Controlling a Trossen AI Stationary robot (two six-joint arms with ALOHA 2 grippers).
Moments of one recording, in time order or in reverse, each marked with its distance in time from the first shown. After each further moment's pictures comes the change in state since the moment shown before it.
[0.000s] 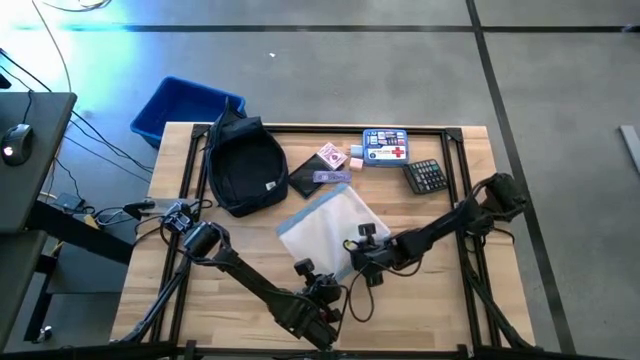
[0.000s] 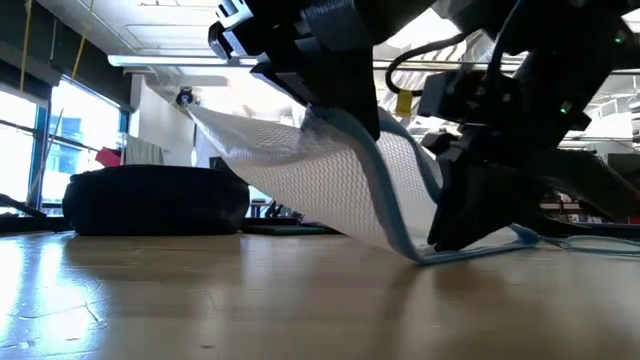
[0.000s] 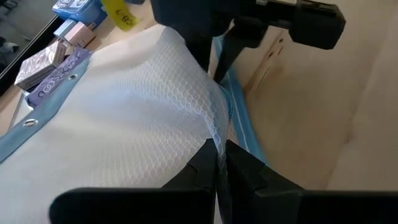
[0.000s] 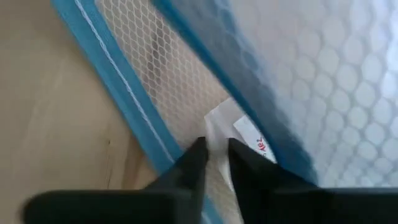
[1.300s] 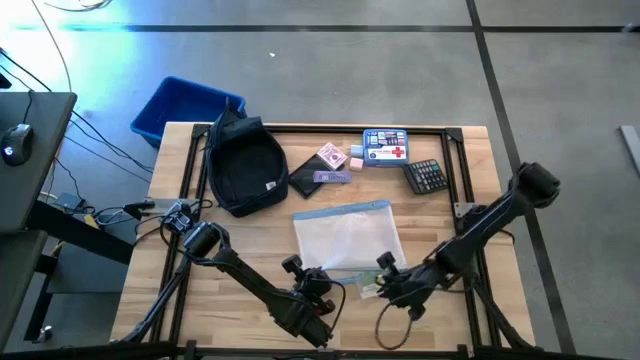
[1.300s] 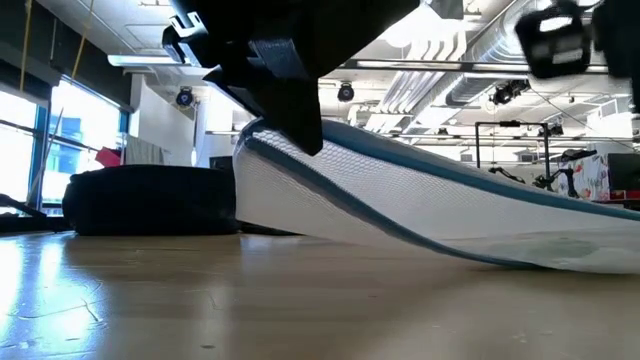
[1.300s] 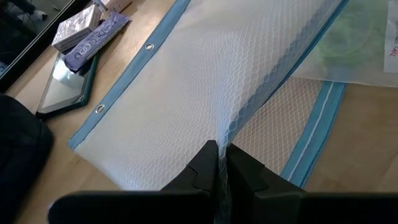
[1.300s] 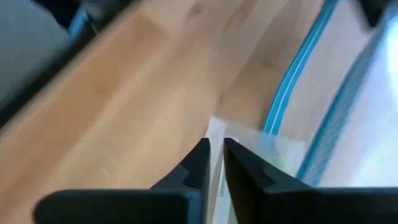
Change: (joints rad) left arm 0.001 0.000 0.001 -0.232 0.021 -0.264; right arm 0.302 -0.296 -0.026 -0.053 -0.136 -0.084
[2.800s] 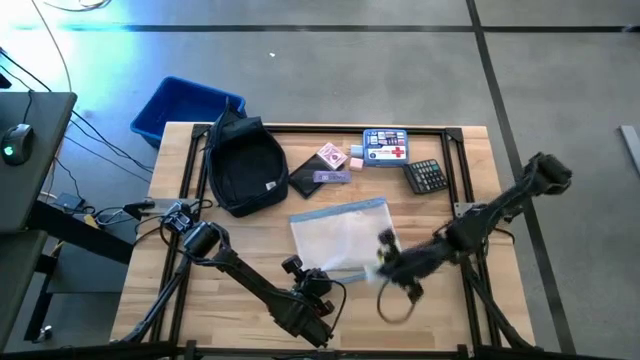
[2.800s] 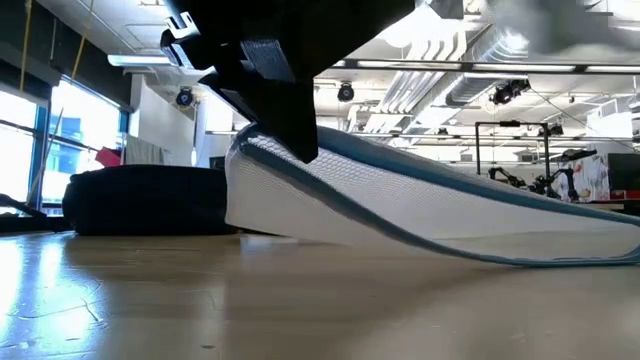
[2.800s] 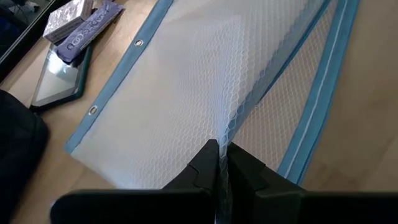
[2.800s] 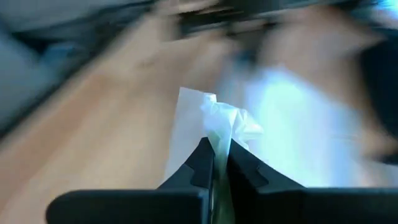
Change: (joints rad) left arm 0.000 0.000 0.000 0.004 0.047 0.019; right arm -0.150 -0.244 0.108 -0.160 0.062 -0.152
